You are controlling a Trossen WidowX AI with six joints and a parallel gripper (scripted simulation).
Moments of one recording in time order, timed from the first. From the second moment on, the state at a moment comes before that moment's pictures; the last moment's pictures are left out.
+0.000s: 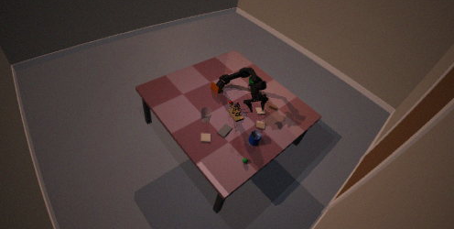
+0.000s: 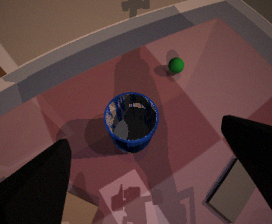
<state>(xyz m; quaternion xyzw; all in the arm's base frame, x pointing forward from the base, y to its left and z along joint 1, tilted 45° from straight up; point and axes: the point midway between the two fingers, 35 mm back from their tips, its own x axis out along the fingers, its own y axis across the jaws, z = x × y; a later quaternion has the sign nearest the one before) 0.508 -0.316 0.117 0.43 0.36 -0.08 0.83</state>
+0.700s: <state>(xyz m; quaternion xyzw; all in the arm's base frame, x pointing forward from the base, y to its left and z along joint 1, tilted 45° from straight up) 0.509 -0.316 0.116 0.43 0.36 -0.08 0.83</state>
